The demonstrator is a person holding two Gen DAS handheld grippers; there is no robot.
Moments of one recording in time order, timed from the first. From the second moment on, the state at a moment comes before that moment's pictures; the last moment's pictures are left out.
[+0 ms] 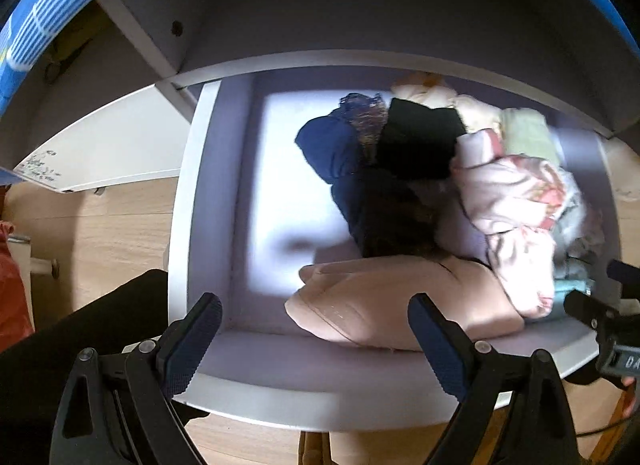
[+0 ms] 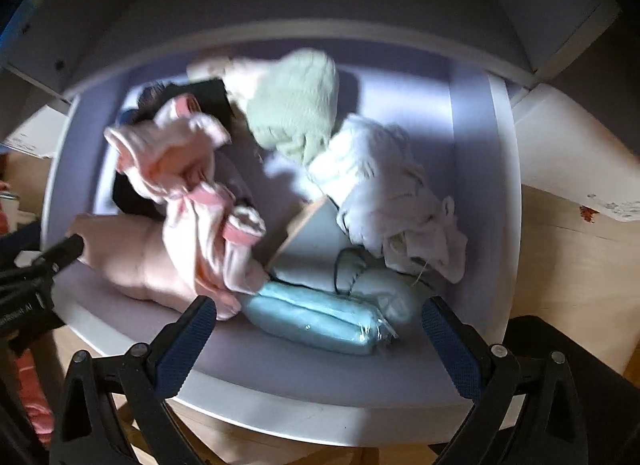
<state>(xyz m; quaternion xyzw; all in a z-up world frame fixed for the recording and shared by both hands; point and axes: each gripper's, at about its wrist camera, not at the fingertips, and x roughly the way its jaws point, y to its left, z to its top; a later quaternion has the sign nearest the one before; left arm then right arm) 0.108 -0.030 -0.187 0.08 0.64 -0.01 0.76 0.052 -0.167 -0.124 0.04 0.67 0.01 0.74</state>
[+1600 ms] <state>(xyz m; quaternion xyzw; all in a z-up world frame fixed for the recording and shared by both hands) 0.090 -0.056 -0.247 0.13 0.75 -0.07 0.64 -0.016 -0.228 -0.205 0.08 0.79 -0.01 0.60</state>
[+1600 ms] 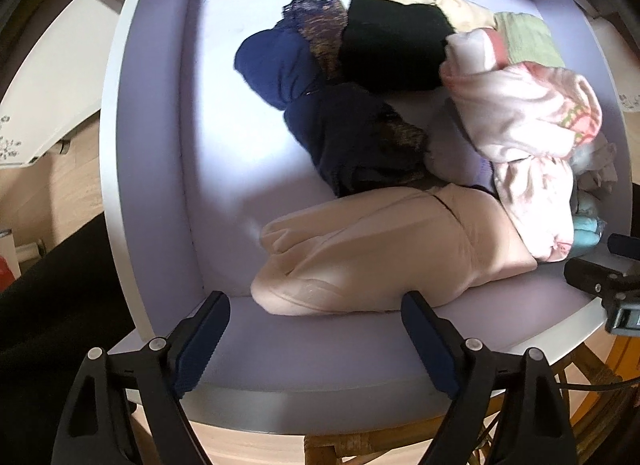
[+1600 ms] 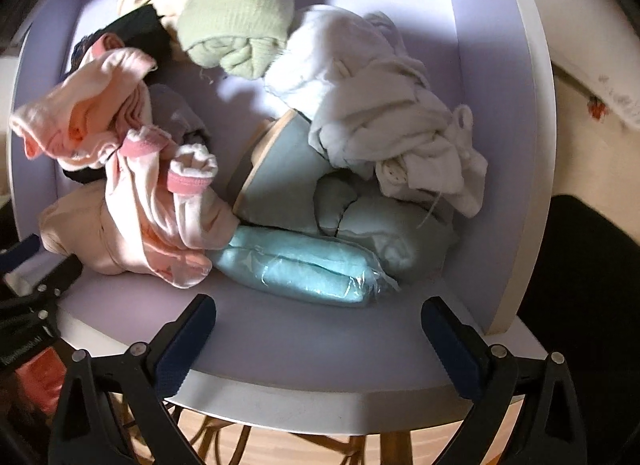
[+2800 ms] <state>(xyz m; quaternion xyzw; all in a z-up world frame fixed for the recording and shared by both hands) 0.087 -0.041 -0.238 0.10 0.73 -0.03 0.67 0.031 -0.205 -0.140 0.12 0.67 0.10 0.73</state>
